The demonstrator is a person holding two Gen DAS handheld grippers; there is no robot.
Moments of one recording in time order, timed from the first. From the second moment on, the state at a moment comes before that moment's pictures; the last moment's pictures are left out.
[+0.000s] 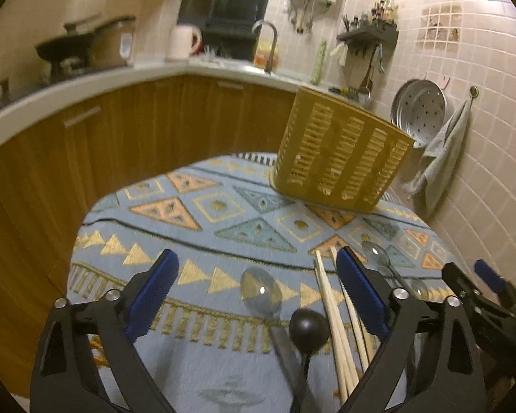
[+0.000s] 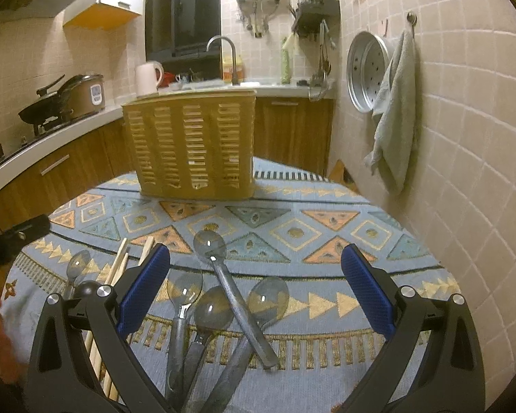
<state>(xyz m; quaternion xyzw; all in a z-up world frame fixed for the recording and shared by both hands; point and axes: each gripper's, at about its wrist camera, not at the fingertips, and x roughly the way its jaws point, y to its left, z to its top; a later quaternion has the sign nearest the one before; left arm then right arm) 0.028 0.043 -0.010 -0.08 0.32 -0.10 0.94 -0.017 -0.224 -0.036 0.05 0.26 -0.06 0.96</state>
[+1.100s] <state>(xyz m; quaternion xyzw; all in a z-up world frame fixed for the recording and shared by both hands) 0.083 0.009 -0.052 0.03 0.53 -0.17 0.83 0.021 -0.214 -0.040 0.10 0.50 0.15 0.85</state>
